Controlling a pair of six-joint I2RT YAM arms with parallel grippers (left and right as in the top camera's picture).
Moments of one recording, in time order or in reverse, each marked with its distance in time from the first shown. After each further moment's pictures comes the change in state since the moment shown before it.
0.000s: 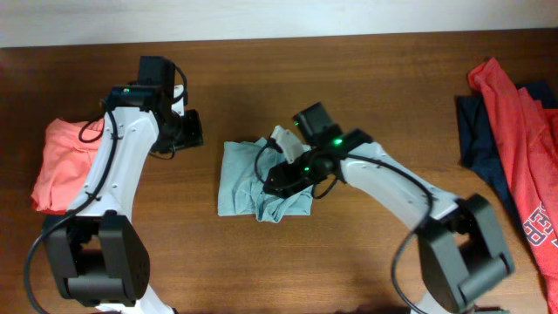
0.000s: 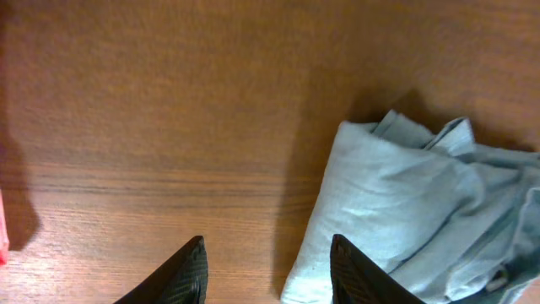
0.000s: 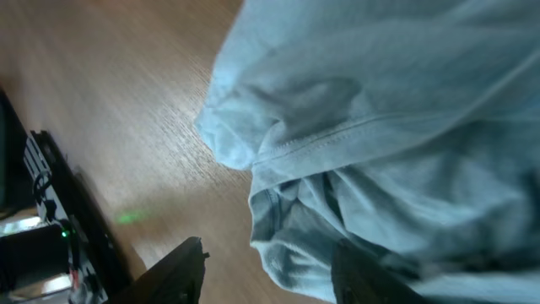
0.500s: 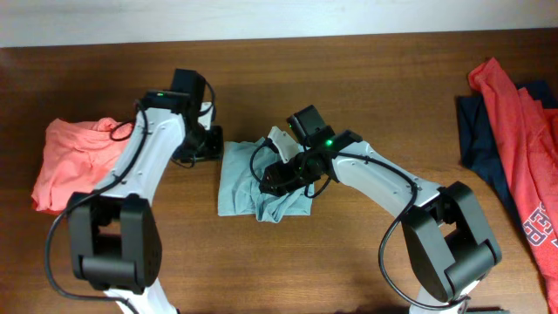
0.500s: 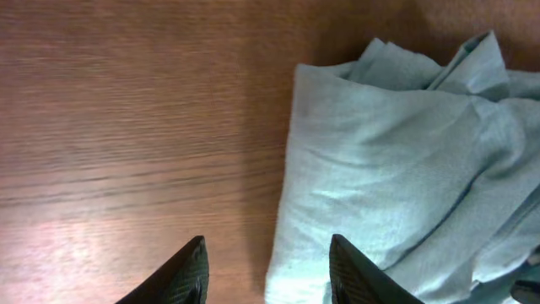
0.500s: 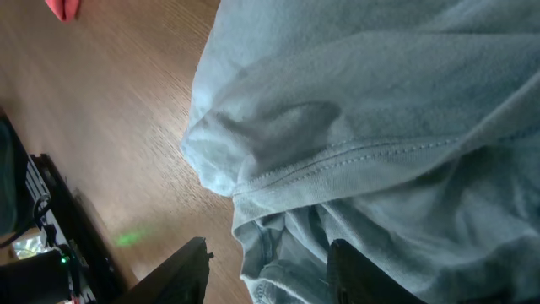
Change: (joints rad) left arm -0.105 0.090 -0.037 0.010 0.011 0.064; right arm 0.003 0.053 0.000 0.071 -0.006 0.071
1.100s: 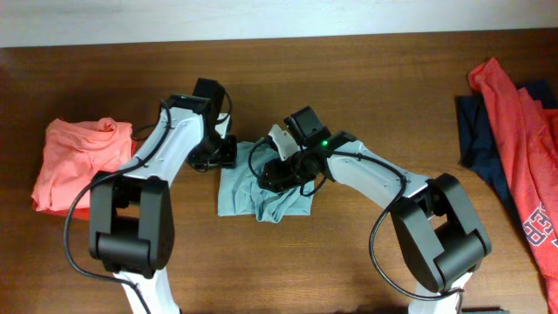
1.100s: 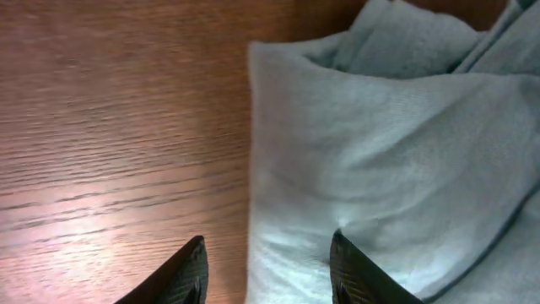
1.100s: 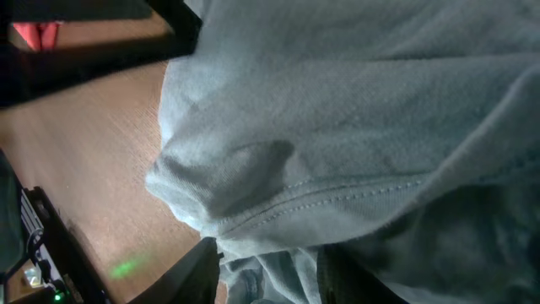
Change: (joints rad) left arm -0.053 0.098 -0.004 0.016 0.005 0.006; right arm 0.000 0.056 0.000 0.074 0.023 0.097
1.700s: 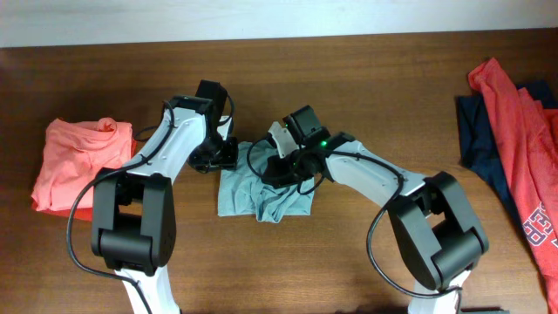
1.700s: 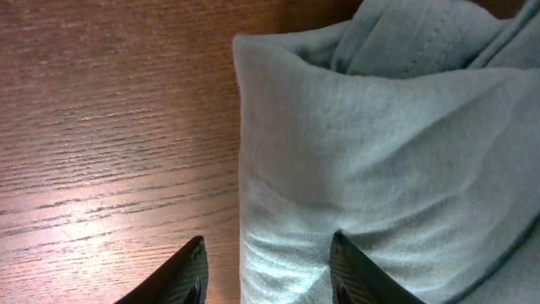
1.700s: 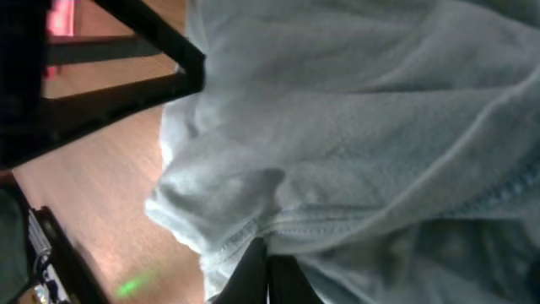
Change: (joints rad) left arm -0.005 0.016 0.000 0.002 0.000 0.000; right arm 0.002 0.016 0.000 0.051 0.005 0.056
